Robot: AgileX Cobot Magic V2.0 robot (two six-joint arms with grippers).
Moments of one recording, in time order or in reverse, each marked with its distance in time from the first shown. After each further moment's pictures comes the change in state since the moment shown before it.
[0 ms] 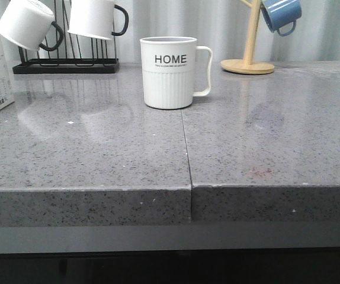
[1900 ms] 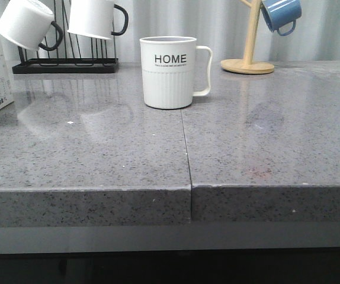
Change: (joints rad) left arm -0.051 0.537 -0.280 0.051 -0.352 -0.037; right arm 0.000 0.000 0.000 0.000 0.002 0.000
